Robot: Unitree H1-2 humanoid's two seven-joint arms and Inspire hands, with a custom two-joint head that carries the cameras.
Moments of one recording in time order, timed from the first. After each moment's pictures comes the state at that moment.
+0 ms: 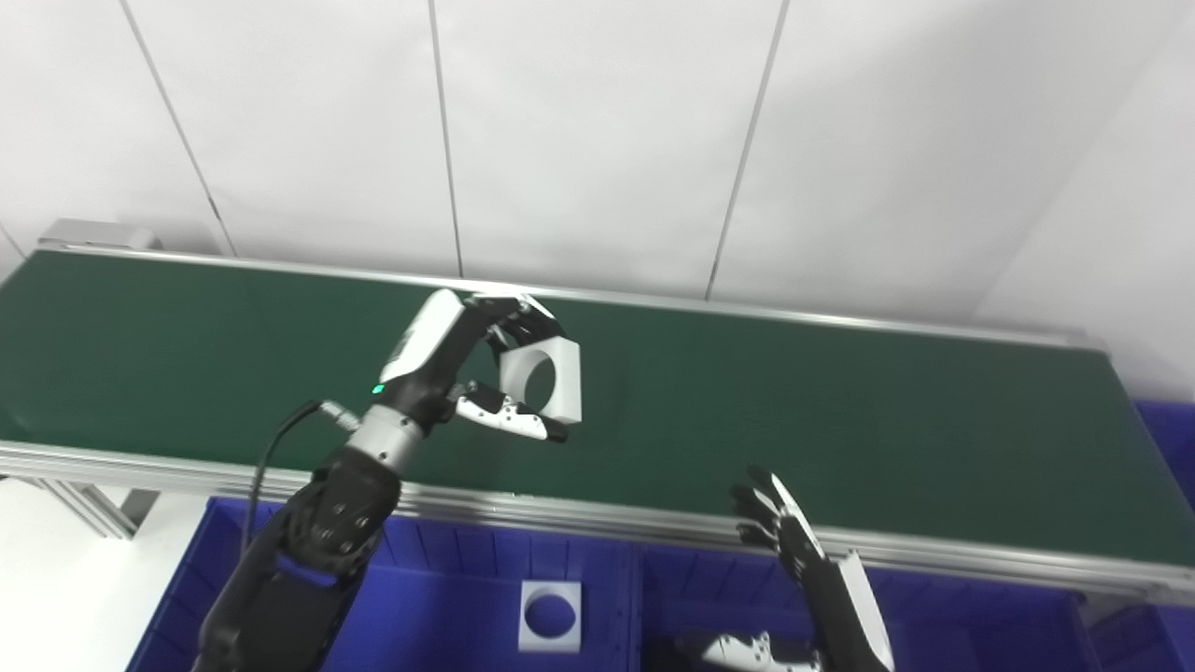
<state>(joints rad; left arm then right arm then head) -0.23 0.22 -0.20 0.00 0.35 -0.17 -0.06 0.26 -0.05 0.15 -0.15 -0.31 -0.26 0.04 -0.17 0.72</state>
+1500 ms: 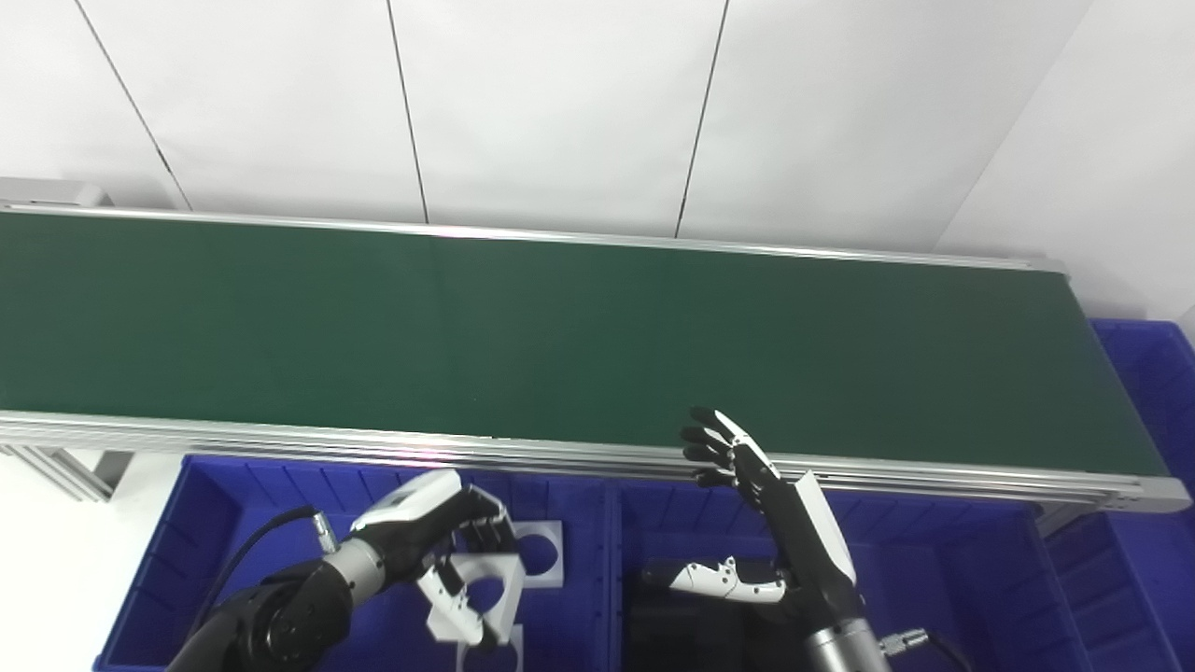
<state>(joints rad) -0.03 0.37 -0.43 -0.09 0.61 0.22 -0.50 0.25 -0.07 0.19 -0.24 -0.31 -0.11 0.10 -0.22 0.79</state>
